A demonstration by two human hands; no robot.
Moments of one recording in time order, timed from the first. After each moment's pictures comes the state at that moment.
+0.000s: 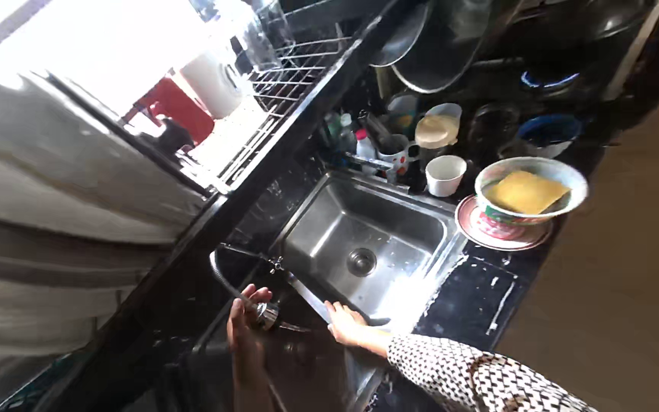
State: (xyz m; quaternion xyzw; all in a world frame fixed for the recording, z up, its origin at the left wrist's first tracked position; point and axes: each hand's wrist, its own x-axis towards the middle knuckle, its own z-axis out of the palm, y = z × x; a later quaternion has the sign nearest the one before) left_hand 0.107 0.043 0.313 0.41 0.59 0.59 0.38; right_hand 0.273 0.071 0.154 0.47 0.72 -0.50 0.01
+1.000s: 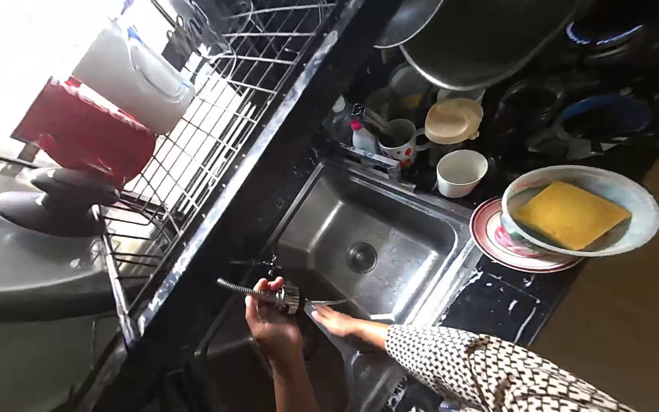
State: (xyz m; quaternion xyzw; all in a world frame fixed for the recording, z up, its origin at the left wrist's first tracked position) left_hand 0.211 0.116 0.310 0.26 0.55 0.72 0.34; right_hand 0.273 0.117 0.126 0.33 0.59 -0.73 -0.11
